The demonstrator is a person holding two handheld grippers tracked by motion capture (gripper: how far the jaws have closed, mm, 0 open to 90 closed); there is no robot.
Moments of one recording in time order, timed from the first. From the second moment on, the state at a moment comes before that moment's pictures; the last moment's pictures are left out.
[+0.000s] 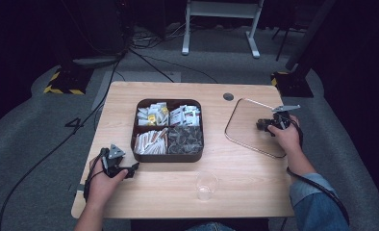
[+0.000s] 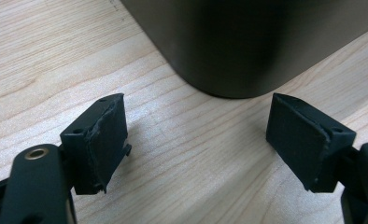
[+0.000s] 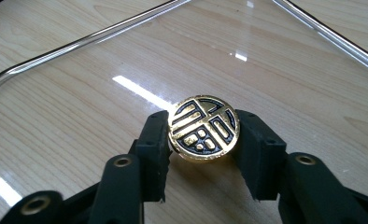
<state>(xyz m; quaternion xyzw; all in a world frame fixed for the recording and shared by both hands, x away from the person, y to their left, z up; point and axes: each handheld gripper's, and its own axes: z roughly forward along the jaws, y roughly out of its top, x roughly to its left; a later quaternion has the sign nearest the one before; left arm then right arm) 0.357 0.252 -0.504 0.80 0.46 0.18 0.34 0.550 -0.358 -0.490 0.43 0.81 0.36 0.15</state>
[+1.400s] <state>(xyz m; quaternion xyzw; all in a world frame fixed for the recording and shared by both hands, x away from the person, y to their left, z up) 0.357 0.252 -0.504 0.80 0.46 0.17 0.34 0.501 -0.280 -0.393 0.32 0.82 0.45 0.14</state>
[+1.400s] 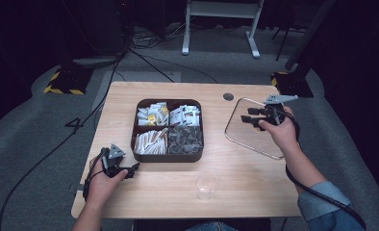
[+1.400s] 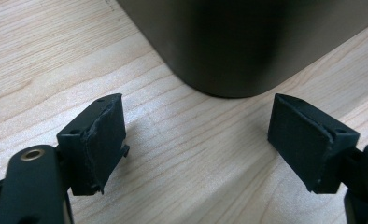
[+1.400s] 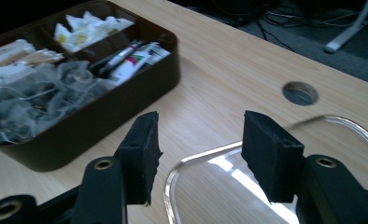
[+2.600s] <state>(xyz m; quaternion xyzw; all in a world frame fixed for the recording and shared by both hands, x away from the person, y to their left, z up) 0.356 0.251 -0.504 0.80 0.46 0.17 0.33 0.483 -0.082 -0.448 0.19 0.89 0.42 0.01</state>
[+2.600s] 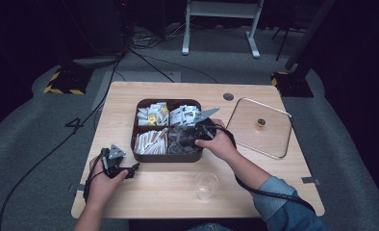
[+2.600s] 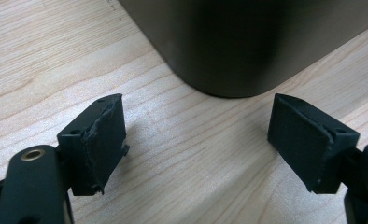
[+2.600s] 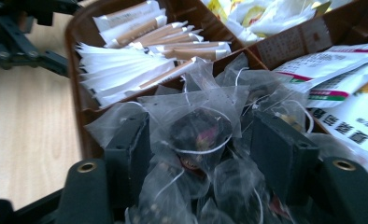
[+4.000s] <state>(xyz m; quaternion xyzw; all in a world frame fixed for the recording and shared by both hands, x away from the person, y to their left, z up) 0.357 0.251 -0.504 0.80 0.46 0.17 0.34 0.467 -0.115 -0.408 0.15 0.84 0.52 -0.03</state>
